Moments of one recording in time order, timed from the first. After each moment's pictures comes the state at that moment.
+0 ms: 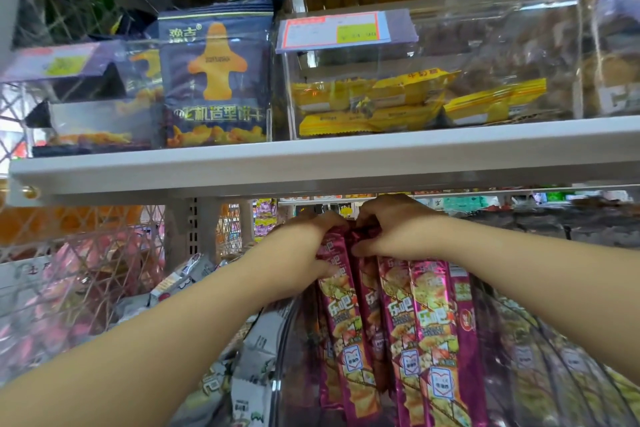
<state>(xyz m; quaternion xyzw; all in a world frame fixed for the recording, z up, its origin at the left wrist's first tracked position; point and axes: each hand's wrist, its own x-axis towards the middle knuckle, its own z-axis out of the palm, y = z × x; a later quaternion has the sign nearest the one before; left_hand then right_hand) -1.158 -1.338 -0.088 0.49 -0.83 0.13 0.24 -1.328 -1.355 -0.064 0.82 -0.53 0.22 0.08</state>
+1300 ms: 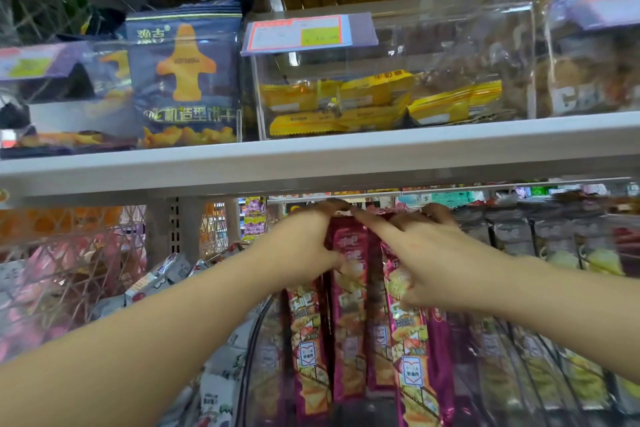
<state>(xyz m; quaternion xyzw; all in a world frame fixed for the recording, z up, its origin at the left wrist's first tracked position) -1.191 -1.334 -0.082 0.46 -0.84 0.10 0.28 -1.376 -1.312 -0.102 0.79 -0.50 0.11 0.32</state>
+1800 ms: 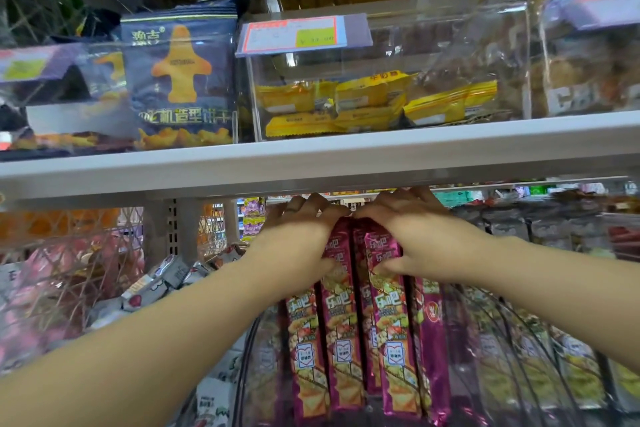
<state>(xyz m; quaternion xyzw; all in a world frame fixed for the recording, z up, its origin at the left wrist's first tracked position) -1.189 -1.341 -0.092 0.47 -0.80 0.31 0.23 -1.381 -1.333 -0.086 0.81 -0.45 0.19 0.34</state>
